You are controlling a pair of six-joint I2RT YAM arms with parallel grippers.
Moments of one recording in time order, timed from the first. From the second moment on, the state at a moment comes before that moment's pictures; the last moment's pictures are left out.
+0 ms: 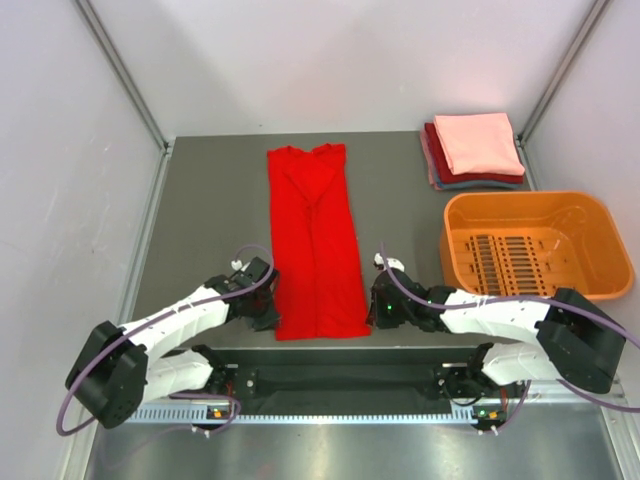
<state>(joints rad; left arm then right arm) -0.63 1.12 0.51 -0.63 -0.02 -0.94 0.97 1.27 0.50 -0.15 0.04 0.80</state>
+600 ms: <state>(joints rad) -0.69 1.09 0.49 -0.63 -0.01 -0.98 0.97 1.26 0.48 -0.15 0.04 0.82</state>
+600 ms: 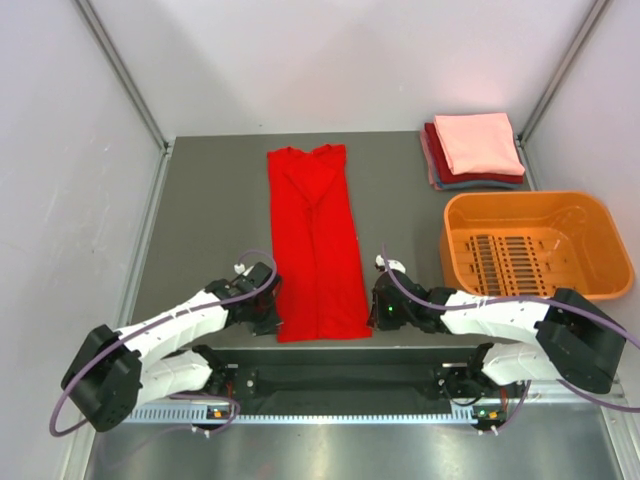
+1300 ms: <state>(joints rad) -0.46 1.38 0.83 -0.60 0.00 -0.85 0.81 1.56 0.91 -0.36 0.03 0.56</state>
